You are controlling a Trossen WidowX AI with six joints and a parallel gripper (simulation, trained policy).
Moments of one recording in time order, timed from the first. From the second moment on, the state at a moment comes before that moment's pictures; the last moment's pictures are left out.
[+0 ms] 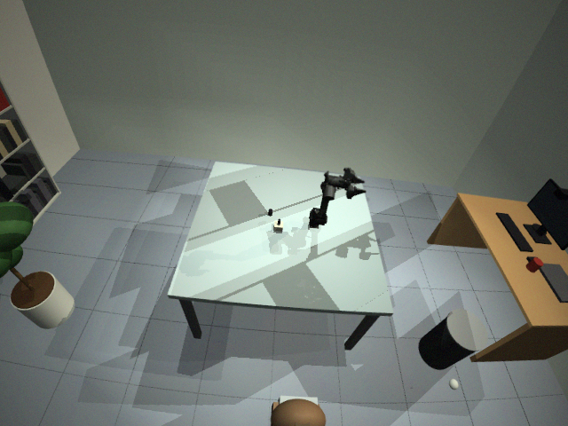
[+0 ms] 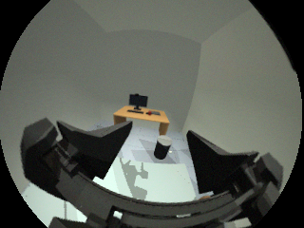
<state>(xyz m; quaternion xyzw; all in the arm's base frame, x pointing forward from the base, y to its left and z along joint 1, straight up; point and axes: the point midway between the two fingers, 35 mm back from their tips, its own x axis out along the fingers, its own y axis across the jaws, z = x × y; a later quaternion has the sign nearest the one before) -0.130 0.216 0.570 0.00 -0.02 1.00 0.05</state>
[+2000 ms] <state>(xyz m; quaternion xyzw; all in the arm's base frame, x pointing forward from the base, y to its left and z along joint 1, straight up) -0.176 0.135 0.624 0.17 -0.14 0.97 -0.09</state>
